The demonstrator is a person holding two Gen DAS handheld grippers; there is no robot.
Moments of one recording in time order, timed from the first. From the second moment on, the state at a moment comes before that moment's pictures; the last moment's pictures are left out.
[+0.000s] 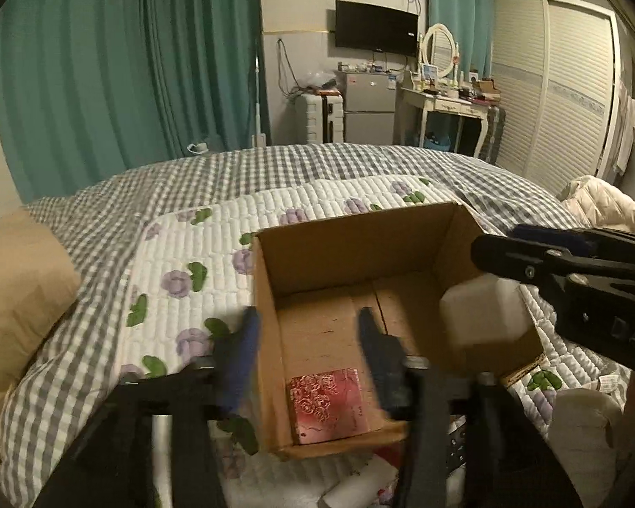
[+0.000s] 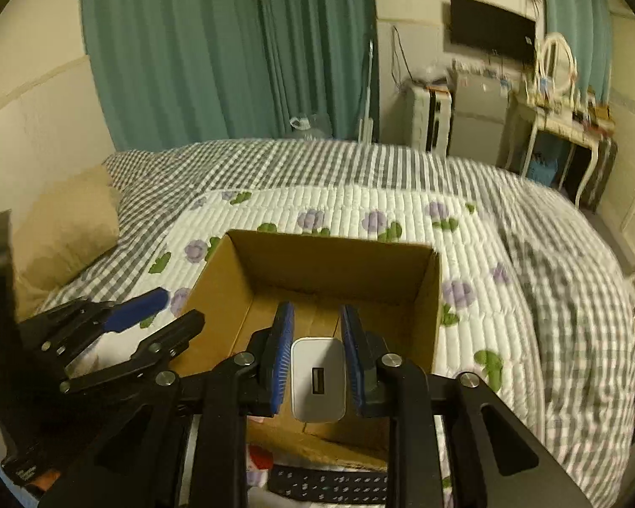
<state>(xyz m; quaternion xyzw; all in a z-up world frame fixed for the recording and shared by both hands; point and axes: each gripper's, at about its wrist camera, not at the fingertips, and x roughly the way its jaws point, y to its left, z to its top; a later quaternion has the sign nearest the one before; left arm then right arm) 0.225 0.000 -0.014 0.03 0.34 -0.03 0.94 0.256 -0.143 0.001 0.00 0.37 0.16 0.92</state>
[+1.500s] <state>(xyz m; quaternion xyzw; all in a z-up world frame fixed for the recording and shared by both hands) 0.056 0.107 -0.041 -0.01 0.36 0.12 0.93 0.116 -0.031 -0.012 0.07 0.33 0.11 0.94</state>
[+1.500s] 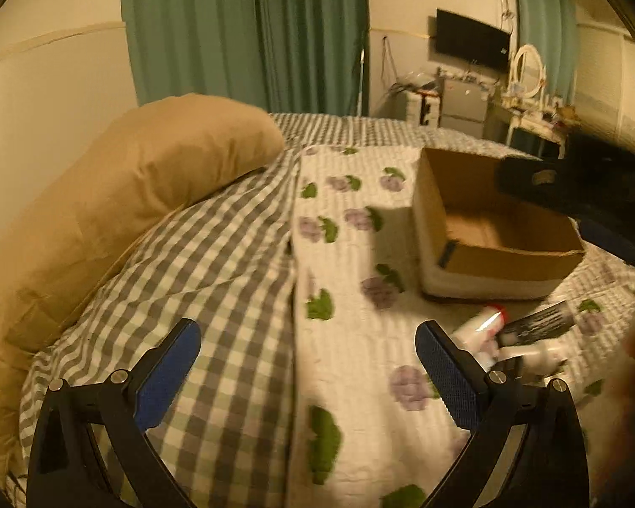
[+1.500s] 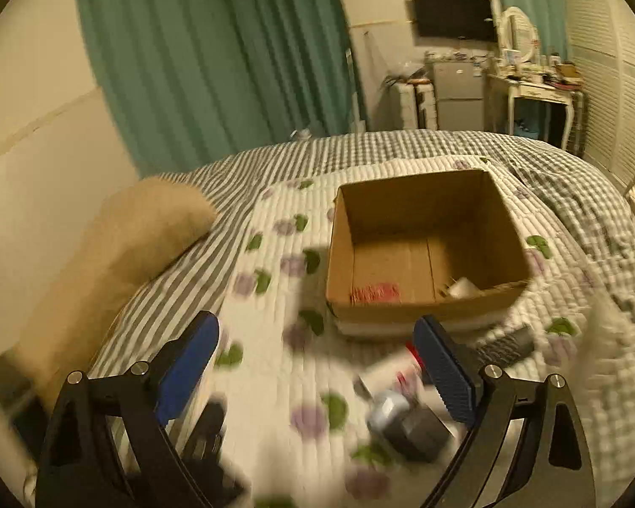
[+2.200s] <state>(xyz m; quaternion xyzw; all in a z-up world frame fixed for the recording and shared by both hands) 0.078 -0.003 -0.087 0.03 0.41 -0.01 0.91 0.072 -0.183 -0.102 -0.09 0.42 0.00 0.90</state>
